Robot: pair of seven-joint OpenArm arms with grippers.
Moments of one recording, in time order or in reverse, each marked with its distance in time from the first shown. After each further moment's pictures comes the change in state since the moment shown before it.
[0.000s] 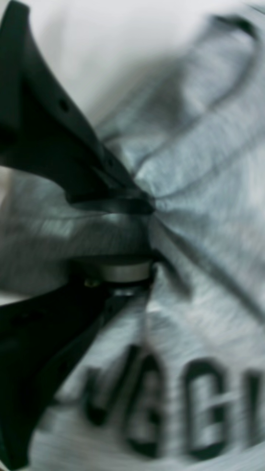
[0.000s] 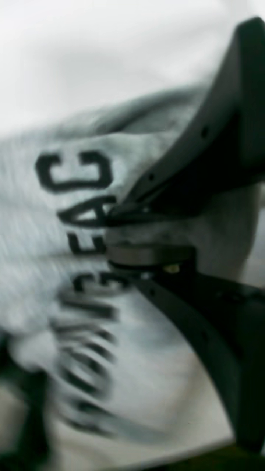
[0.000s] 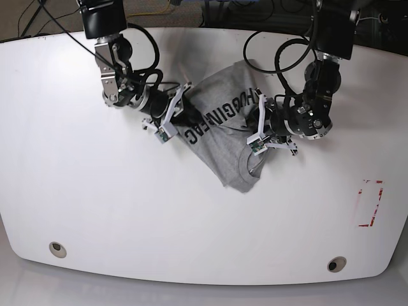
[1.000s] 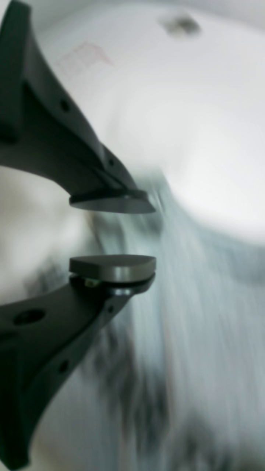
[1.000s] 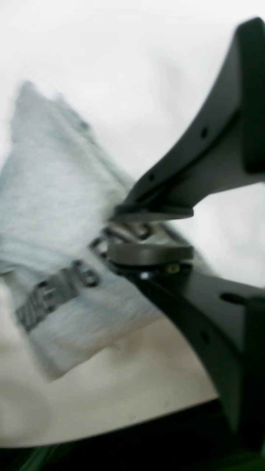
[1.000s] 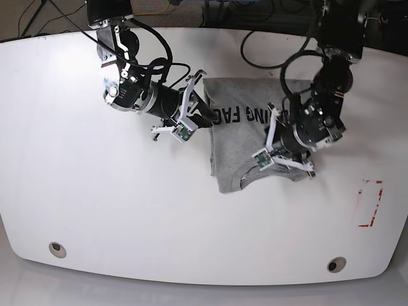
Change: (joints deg) left arm 1.5 0.7 -0.5 22.2 3.8 0.7 11.5; right arm -1.3 -1.8 0.0 22.4 -1.3 0.4 -16.8
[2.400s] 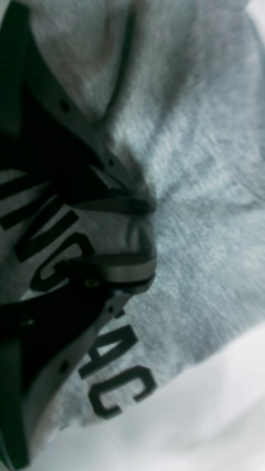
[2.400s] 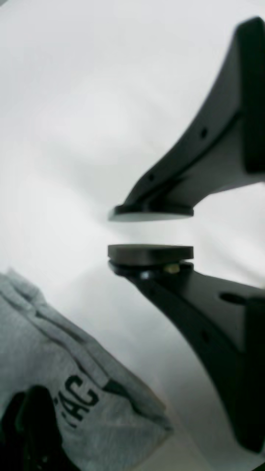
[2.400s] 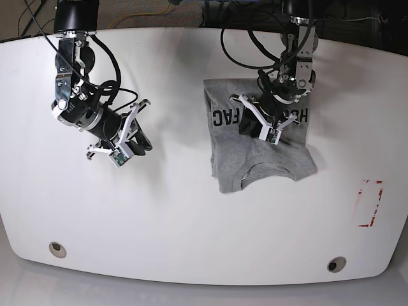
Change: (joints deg) left arm 14.4 13.6 -10.4 -23.0 -1.0 21.9 -41.1; right arm 3.2 9.2 14.3 -0.5 0.3 0.1 -0.2
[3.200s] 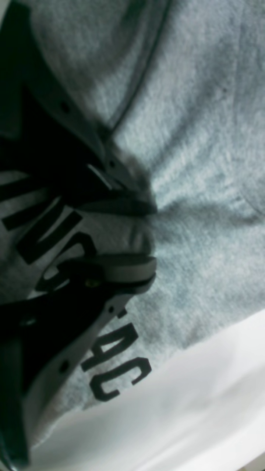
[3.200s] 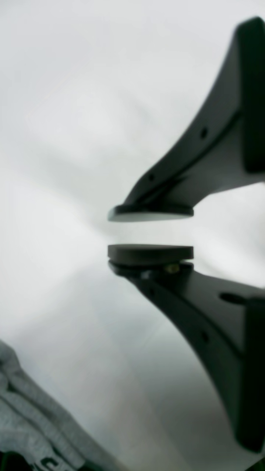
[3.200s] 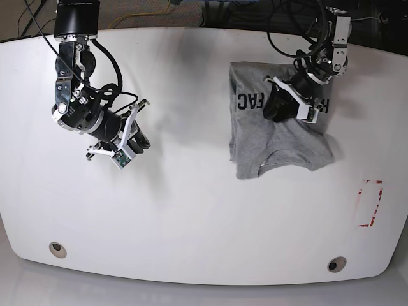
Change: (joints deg) left arm 7.8 -16.8 -0.1 -5.0 -18.8 -5.9 -12.2; right arm 1.6 -0.4 -0.1 0.0 0.0 0.2 -6.4
